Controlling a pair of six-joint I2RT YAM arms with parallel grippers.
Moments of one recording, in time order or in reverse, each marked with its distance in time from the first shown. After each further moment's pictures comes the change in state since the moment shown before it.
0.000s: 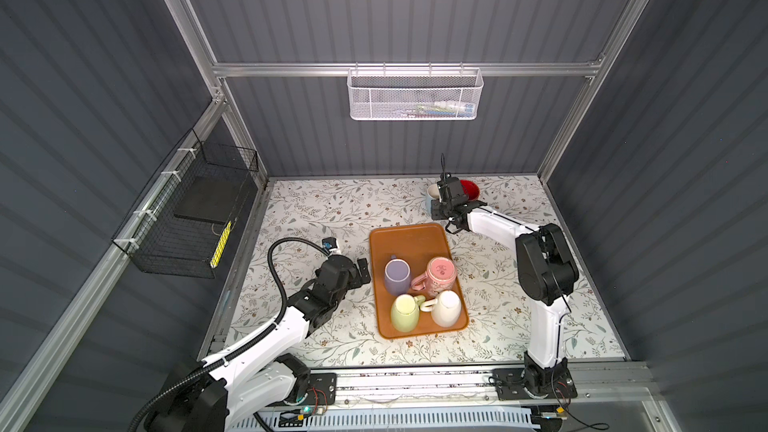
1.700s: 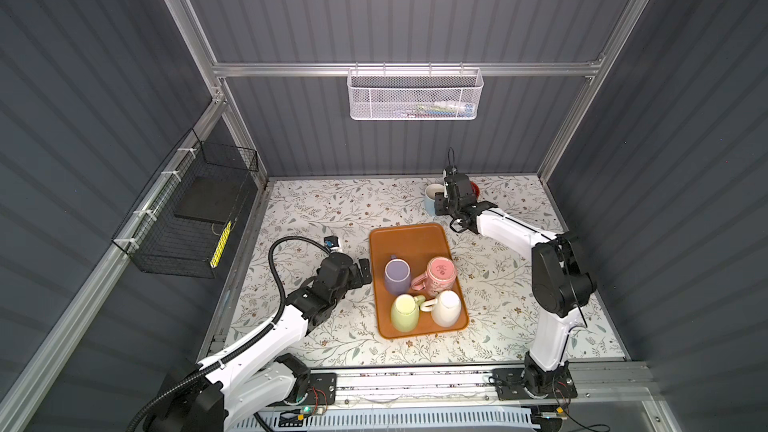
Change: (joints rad) left arm 0.000 -0.013 0.058 -0.086 0.060 0.004; right arm 0.000 -0.166 -0.101 0.073 -0.005 -0.021
